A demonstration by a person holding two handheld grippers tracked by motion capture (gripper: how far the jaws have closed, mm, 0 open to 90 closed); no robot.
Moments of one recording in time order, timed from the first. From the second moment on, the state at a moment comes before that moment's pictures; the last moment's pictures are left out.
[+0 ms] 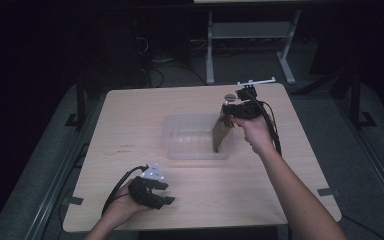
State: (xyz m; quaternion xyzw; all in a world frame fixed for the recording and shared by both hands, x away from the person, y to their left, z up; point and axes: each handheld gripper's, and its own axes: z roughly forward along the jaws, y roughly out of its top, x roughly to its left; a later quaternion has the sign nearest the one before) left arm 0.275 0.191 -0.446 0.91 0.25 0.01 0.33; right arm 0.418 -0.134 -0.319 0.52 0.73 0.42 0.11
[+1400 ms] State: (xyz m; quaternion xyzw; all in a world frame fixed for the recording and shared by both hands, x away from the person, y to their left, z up) left arm 0.277 0.192 -0.446 0.91 0.25 0.01 0.34; right arm 0.357 -0.188 -0.301 0.38 0.78 0.47 0.16
